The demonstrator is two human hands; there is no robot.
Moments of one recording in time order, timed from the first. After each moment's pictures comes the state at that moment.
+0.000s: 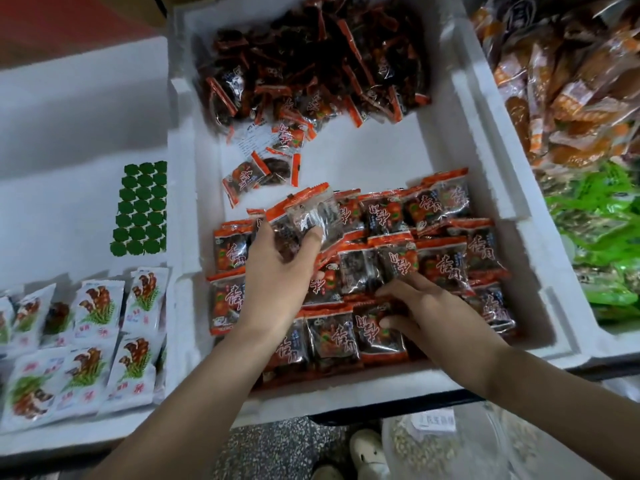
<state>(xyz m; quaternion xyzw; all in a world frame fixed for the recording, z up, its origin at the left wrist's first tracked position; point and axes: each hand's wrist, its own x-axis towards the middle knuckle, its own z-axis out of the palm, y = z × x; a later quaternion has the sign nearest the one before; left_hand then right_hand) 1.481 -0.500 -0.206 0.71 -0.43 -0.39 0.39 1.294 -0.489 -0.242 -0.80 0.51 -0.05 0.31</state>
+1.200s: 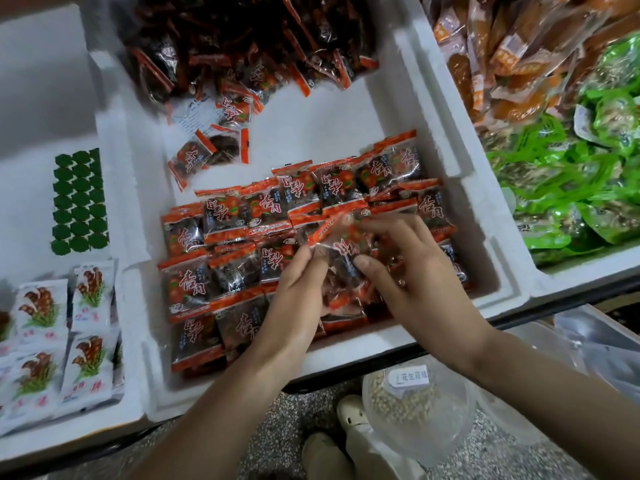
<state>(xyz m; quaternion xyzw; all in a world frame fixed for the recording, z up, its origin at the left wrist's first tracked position) 1.430 -0.460 -0.214 0.59 -0.32 -0.65 0.36 1.289 -0.465 -0.221 -0.68 0.55 -0.34 0.34</state>
